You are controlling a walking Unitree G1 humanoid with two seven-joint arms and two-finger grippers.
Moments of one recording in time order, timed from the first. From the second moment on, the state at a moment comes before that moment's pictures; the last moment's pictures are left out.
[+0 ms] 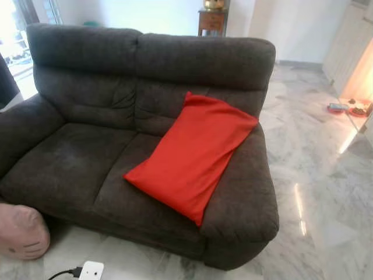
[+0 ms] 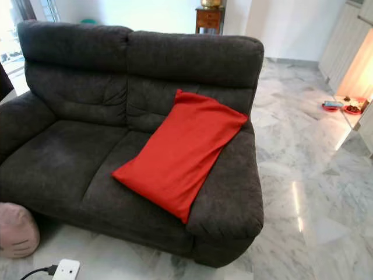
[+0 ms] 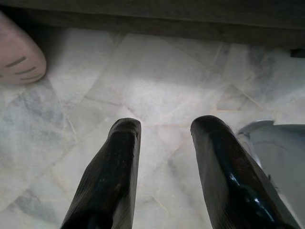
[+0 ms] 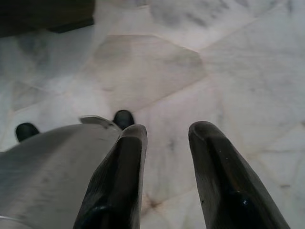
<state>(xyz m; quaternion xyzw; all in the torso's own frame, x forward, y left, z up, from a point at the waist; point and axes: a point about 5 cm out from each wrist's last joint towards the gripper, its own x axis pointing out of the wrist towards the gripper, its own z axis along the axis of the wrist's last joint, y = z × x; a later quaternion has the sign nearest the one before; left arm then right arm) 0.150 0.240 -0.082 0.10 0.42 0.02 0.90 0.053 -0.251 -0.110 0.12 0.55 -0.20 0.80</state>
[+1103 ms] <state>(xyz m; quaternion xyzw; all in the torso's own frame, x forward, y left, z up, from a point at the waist) 0.154 0.219 -0.086 0.09 0.43 0.01 0.90 0.050 -0.258 -0.108 0.11 0.55 -0.20 0.80</state>
